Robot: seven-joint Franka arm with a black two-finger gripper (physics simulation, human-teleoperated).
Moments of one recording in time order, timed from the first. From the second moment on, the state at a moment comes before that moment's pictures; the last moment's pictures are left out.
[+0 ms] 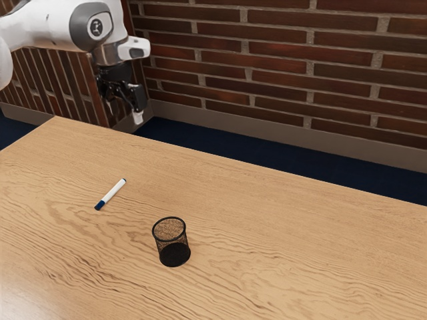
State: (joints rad) arm -0.09 0.21 0.19 -1.47 -0.03 1.66 0.27
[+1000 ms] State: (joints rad) arm -0.03 0.50 0.36 -1.73 -0.06 1.99 0.30
